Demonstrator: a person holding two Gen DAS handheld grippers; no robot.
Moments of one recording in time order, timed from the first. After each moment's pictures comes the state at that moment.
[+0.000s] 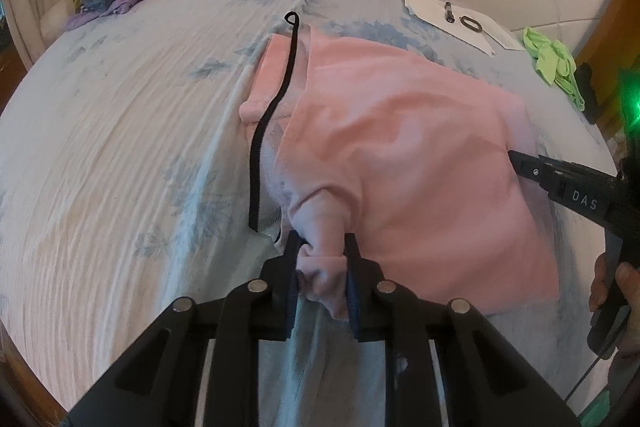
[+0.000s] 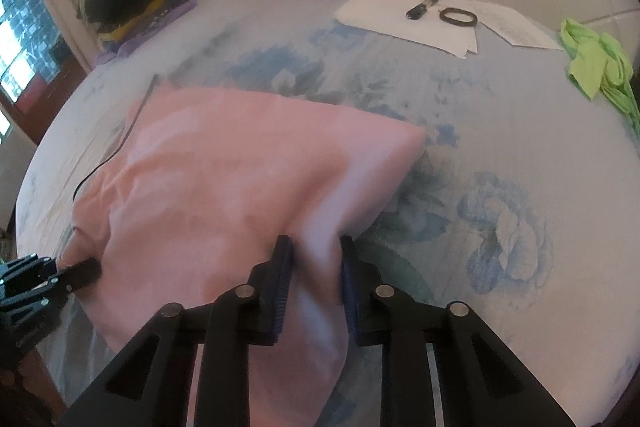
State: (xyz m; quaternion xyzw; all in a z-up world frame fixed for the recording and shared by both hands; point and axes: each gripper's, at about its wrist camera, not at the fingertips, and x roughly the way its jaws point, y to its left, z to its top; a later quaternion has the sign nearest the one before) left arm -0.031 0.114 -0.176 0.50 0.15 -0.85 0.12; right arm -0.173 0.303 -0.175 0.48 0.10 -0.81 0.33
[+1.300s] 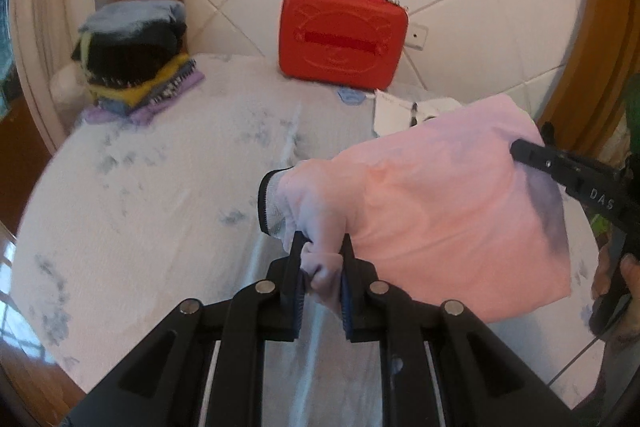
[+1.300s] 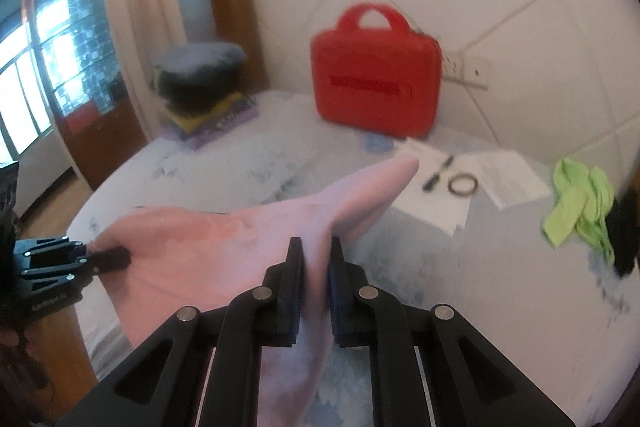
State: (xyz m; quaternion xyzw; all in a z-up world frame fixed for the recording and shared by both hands) left arm -0.024 0.102 -0.014 0.38 0.11 -0.91 0.13; right arm -0.150 0.312 -0.001 0.31 0.09 -0.85 0.42
